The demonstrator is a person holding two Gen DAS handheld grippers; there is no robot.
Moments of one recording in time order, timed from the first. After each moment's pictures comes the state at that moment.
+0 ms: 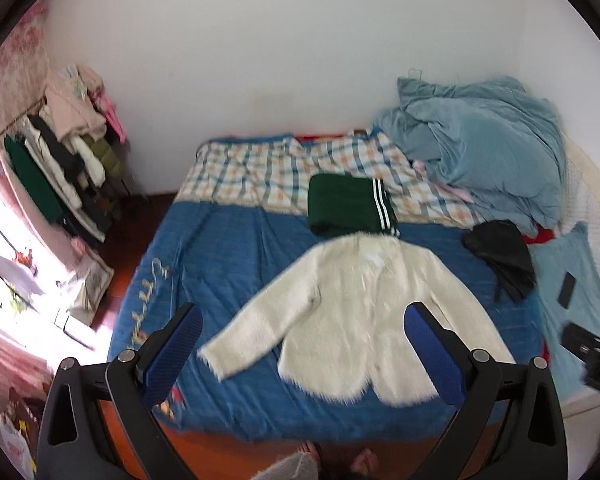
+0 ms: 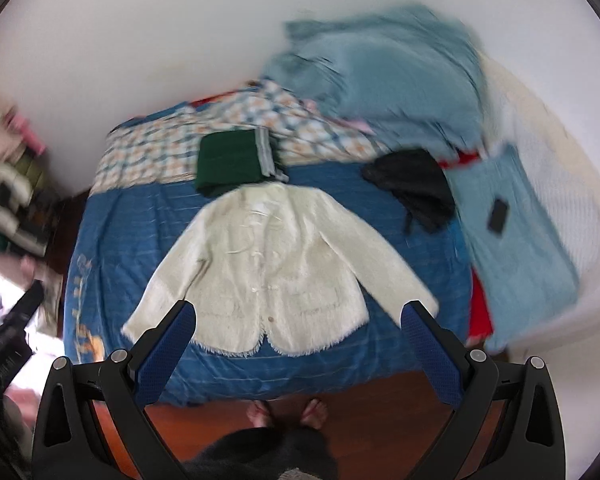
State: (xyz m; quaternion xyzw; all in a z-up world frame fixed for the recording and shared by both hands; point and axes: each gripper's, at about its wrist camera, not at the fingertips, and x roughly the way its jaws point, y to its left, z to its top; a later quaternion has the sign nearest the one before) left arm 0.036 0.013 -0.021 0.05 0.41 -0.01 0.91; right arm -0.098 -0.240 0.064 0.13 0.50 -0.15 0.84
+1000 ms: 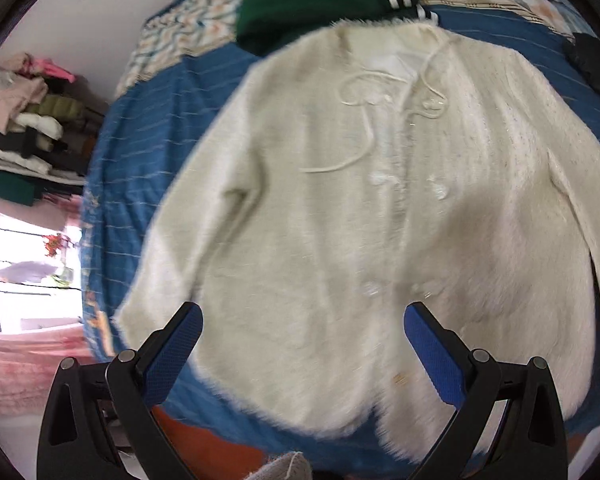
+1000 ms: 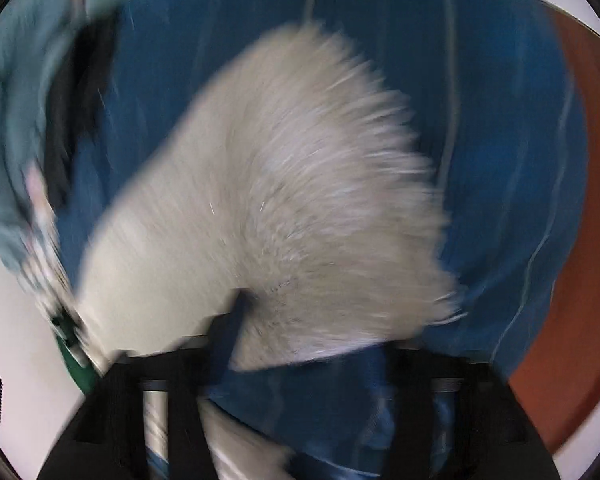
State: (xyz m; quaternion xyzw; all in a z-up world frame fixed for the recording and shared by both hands) left arm 0.216 -0.138 -0.428 0.17 0.64 0.08 0.75; right arm -0.126 -0.594 -0.521 0.63 0.36 -0.38 0.57
